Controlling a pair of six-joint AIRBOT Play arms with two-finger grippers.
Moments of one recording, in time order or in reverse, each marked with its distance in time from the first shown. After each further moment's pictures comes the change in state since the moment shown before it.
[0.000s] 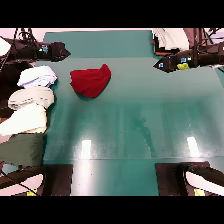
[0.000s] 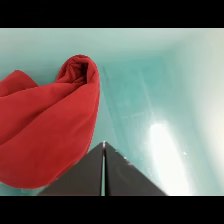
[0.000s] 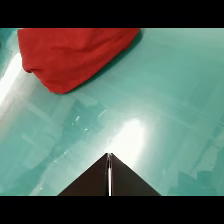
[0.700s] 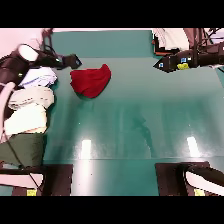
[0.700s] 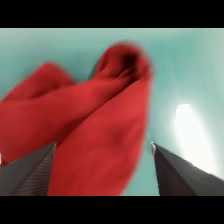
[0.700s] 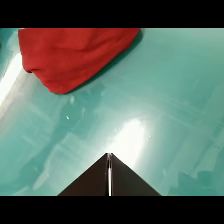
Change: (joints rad) left arm 0.000 -0.270 0.000 0.039 0.113 0.103; right arm 0.000 0.000 0.000 0.001 -0.001 0.000
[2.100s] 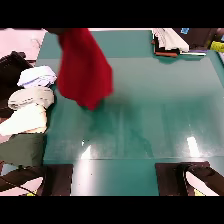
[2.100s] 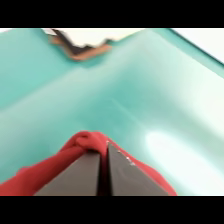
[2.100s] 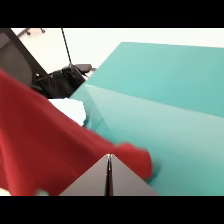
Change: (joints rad) left arm -0.222 0.294 0.384 -0.138 -0.304 0.132; right arm 0.000 0.278 0.000 0.203 -0.207 0.001
